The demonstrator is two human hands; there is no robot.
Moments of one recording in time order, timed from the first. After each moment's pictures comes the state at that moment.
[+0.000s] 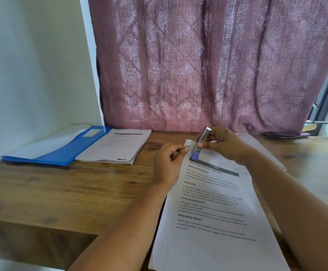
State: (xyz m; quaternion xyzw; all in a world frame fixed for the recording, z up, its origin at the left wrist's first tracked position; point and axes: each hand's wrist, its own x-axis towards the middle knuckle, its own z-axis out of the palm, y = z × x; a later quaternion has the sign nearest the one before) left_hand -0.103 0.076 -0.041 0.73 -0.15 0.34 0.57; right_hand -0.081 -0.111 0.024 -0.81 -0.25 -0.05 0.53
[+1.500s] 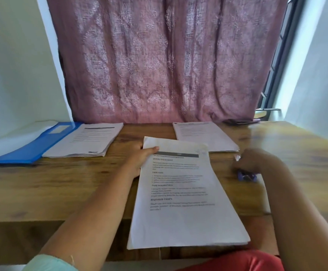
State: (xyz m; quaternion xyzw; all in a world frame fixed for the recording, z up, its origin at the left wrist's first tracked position) left_hand -0.109 0.083 -0.038 0.68 -0.01 -0.05 0.74; right_hand -0.195 -0.227 0.011 -0.98 0.17 0.09 0.10
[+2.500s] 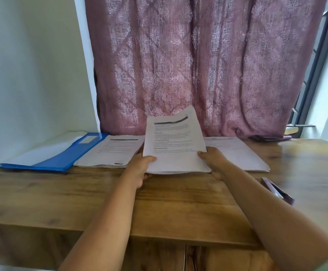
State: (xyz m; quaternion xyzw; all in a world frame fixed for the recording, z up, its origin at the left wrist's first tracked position) left_hand -0.115 0.139 -0.013 0.67 0.06 -0.02 0.74; right_hand -0.097 -0.091 -0.007 -0.78 0.05 -0.03 0.63
